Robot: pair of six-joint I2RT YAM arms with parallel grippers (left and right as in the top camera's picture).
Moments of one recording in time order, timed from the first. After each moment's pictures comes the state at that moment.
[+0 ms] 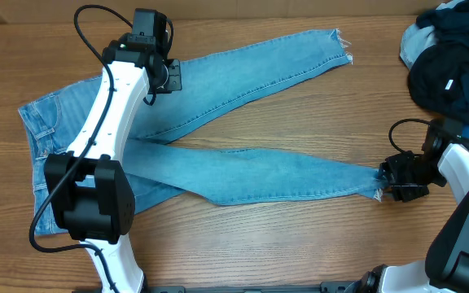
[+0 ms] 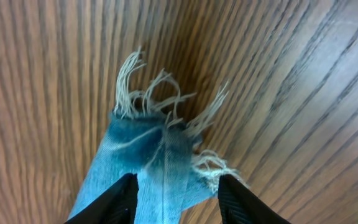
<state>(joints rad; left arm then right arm) -0.14 2.02 1.79 -0.92 -0.06 -0.20 -0.40 1.67 0.95 -0.88 -0.20 0.84</state>
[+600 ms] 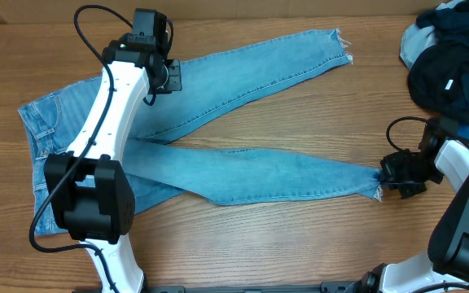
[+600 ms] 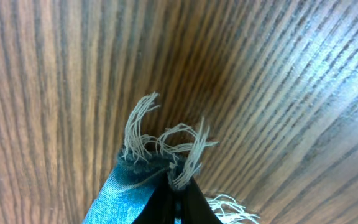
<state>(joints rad) -0.14 2.02 1.79 -0.93 -0.06 -0.20 -0.40 1.75 0.96 -0.78 -0.20 0.82</state>
